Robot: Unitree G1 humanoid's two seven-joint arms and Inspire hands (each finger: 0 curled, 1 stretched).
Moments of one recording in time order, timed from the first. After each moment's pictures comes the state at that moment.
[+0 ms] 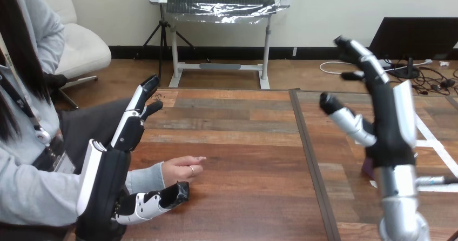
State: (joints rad) left arm 0.04 0.17 0.08 0.52 0.13 -1.26 -0.05; right arm -0.25 -0.25 -0.08 0.57 -0.40 -0.78 -0.35
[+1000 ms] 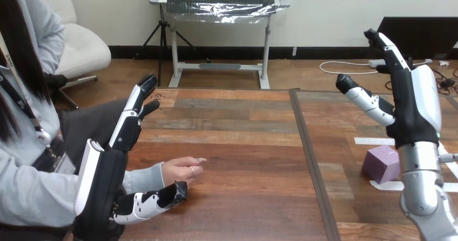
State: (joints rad) left arm 0.04 0.18 0.09 0.52 0.15 -1.26 -0.04; right arm -0.44 -0.40 -0.05 0.85 -0.45 -0.66 -0.42
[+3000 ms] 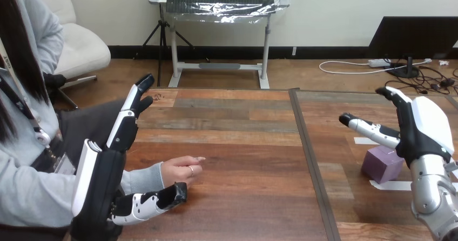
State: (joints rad) left arm 0.05 0.18 0.09 0.51 0.14 -1.27 -0.03; right arm -0.62 -0.48 0.12 1.29 -0.49 -0.42 -0.45
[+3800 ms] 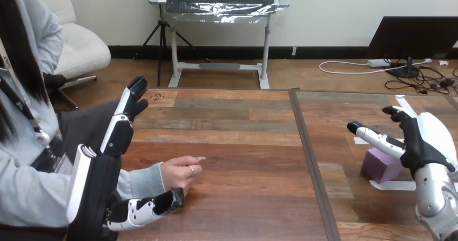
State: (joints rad) left arm 0.07 0.18 0.09 0.50 0.12 -1.29 -0.04; right arm -0.62 -0.48 0.11 1.32 -0.42 -0.34 -0.36
